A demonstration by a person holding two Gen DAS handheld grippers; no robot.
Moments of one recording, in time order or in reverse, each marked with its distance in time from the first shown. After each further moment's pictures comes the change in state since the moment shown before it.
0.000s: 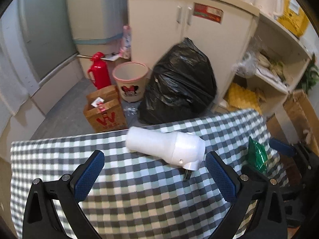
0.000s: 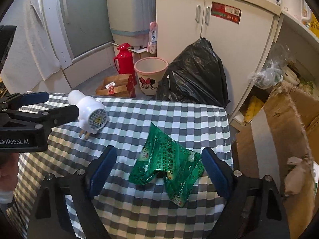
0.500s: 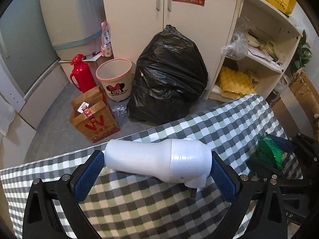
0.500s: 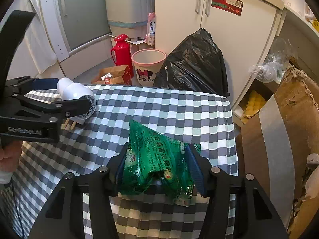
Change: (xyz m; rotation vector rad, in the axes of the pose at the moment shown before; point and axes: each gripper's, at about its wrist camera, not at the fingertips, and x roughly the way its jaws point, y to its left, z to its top) left arm 0.041 -0.008 0.010 0.113 0.042 -0.046; right arm 0.019 -0.002 -0.007 -0.017 0.037 -0.029
